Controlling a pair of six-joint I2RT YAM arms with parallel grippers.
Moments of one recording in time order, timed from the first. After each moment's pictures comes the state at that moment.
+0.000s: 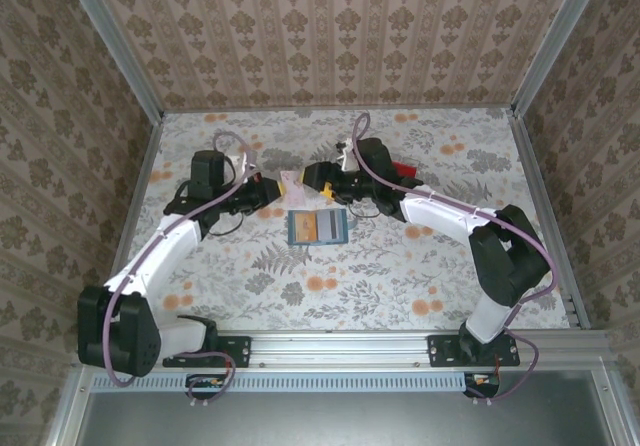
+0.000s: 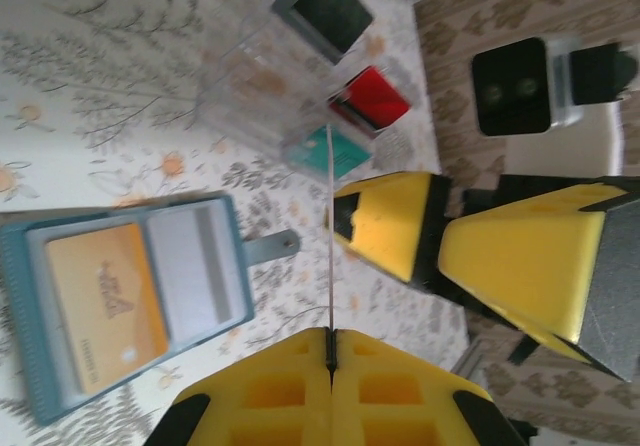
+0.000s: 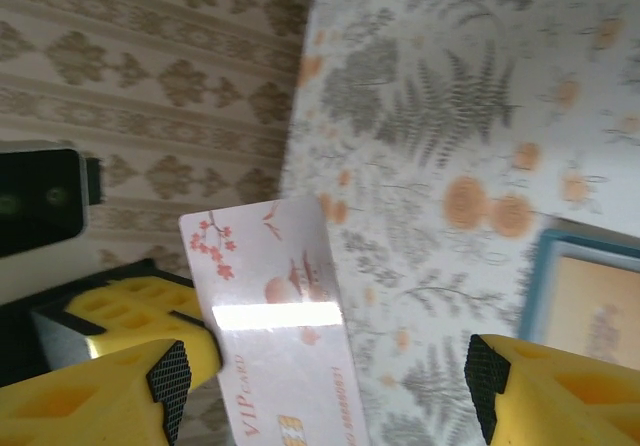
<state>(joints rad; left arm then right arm) -0.28 1.23 0.86 -0.24 0.75 -0.69 0.58 1.71 1.14 0.16 -0.54 0.99</state>
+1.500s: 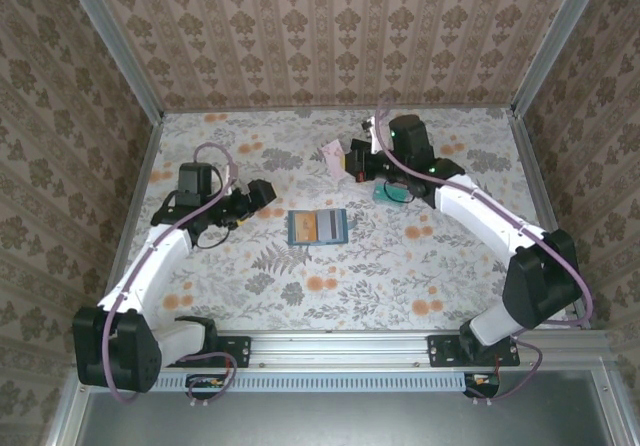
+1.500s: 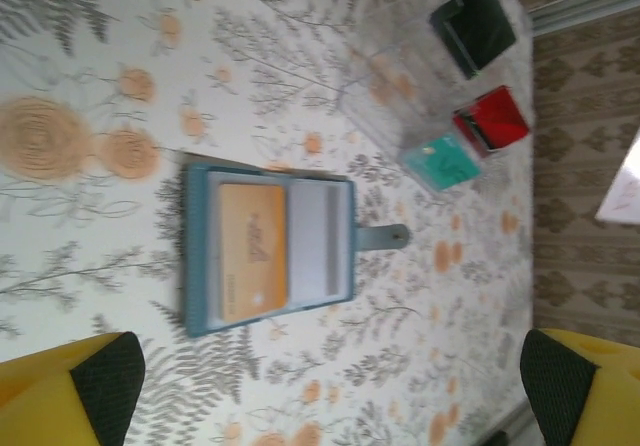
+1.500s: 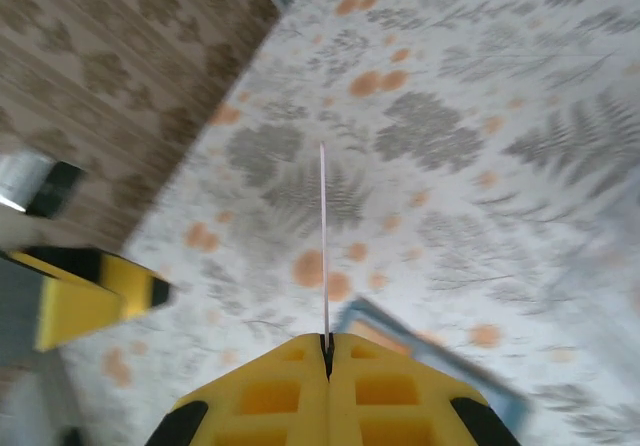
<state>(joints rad) -0.18 1.15 0.82 -0.47 0.59 -0.61 0.43 1.54 1.26 -0.26 -0.42 0.30</state>
